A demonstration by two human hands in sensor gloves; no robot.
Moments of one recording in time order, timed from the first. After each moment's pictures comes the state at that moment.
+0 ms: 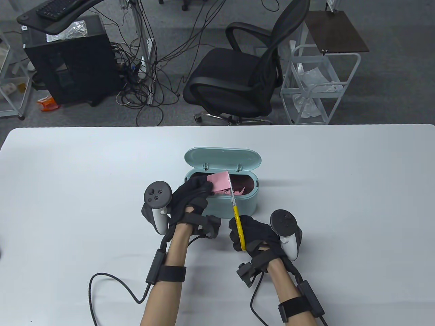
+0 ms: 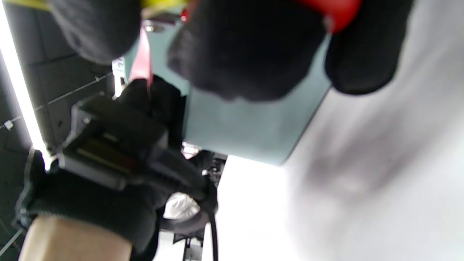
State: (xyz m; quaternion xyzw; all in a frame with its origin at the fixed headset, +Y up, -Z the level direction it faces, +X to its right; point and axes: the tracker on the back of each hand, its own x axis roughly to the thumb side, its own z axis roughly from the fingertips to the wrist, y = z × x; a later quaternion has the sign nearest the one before) left_hand -0.143 -0.718 -0.380 0.03 0.08 0.62 0.78; right_hand 0.112 -0.769 -0.326 0.04 0.13 0.78 0.60
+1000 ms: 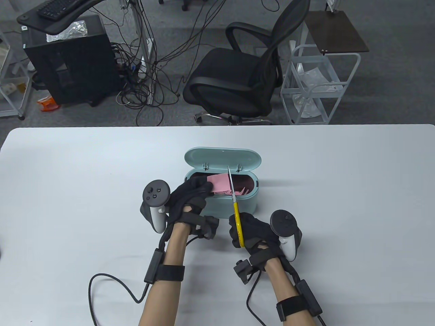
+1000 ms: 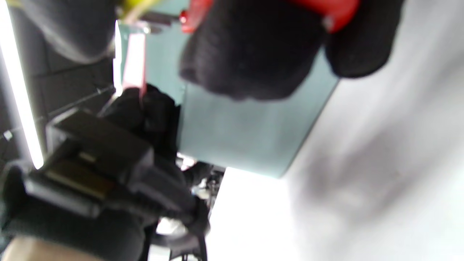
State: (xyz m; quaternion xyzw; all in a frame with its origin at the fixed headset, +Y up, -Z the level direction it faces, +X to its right) left_hand -0.147 -0.717 -0.382 0.01 0.07 0.63 0.77; right_hand 0.108 -0.772 -0.325 0.03 0.12 0.79 0.60
